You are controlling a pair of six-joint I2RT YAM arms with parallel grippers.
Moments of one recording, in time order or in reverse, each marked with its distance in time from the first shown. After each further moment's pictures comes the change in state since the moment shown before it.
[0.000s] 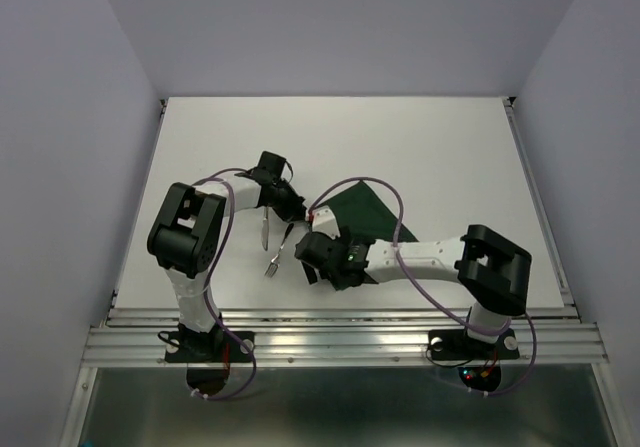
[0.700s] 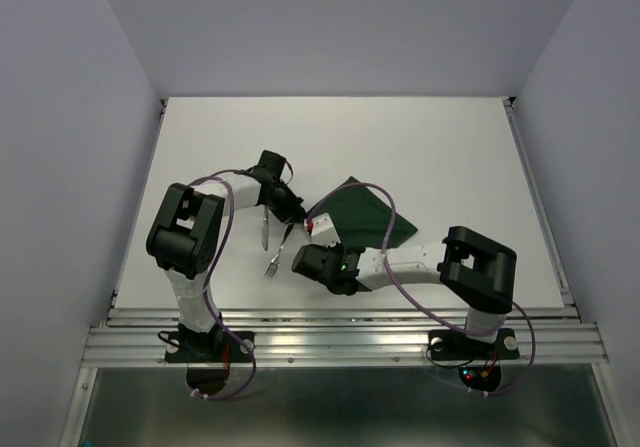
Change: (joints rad) left arm 0.000 -0.007 0.027 -0.103 -0.035 -0.011; right arm 0.063 0.096 -0.005 -0.020 0.188 0.020
